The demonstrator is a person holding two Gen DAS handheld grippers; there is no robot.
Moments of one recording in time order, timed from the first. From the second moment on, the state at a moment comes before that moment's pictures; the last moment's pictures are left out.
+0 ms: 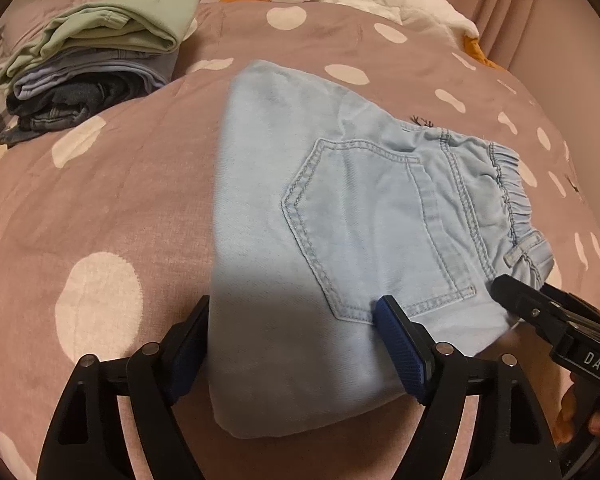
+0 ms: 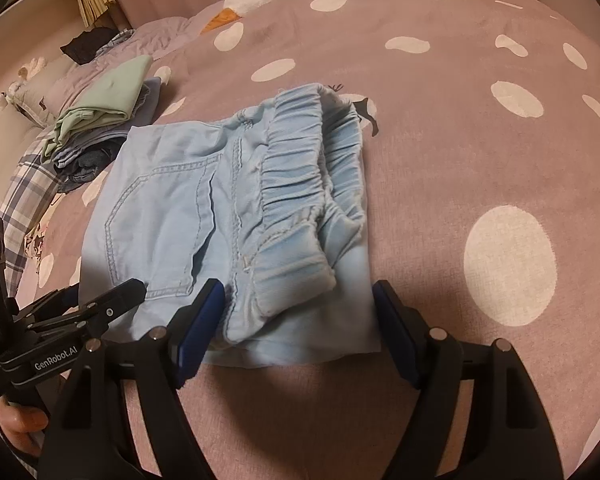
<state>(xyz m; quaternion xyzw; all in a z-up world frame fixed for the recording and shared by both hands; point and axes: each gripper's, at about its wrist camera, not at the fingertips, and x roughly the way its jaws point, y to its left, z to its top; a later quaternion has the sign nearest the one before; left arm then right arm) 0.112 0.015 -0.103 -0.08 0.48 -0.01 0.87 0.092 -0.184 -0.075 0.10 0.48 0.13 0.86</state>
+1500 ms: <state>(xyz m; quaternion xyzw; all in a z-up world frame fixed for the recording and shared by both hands) 0.030 0.010 -0.028 -0.07 0.46 0.03 0.89 0.005 -0.184 0.007 0.07 0.43 0.14 0.89</state>
